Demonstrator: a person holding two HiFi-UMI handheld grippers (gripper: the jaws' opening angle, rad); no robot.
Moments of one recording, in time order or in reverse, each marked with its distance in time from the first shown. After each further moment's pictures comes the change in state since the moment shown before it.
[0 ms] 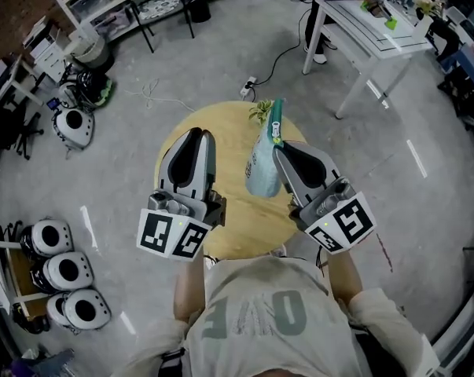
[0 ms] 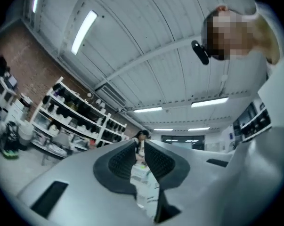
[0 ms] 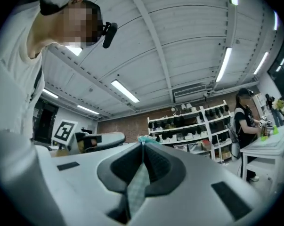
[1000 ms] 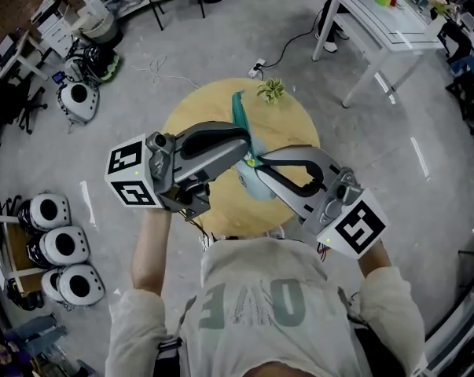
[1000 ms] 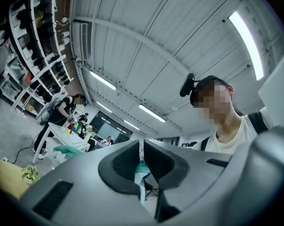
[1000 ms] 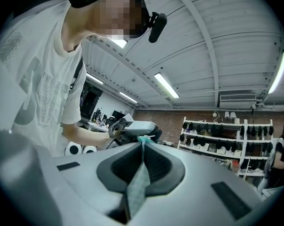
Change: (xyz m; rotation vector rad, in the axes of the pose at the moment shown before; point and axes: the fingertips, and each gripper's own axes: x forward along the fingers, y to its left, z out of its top) left arm -0.025 -0.092 0.016 -0.474 0.247 -0.839; right arm -0.014 0.095 0.020 -0.303 0.086 0.415
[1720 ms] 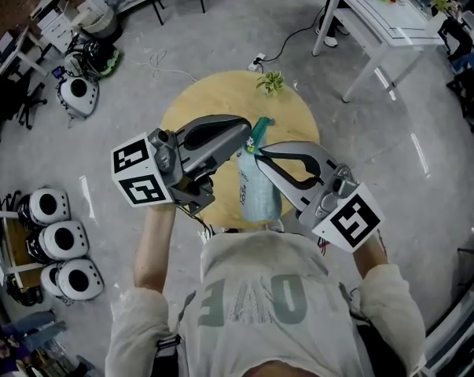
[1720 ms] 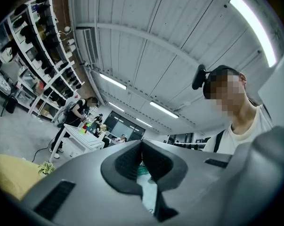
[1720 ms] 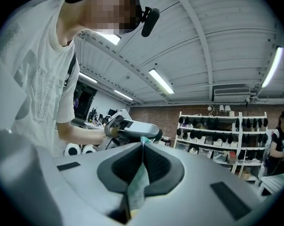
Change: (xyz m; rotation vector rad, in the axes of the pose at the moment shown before) left arm -0.004 0.016 -0.015 0.018 0.028 0.176; right arm -0.002 0.004 -0.012 0.069 0.033 -0.047
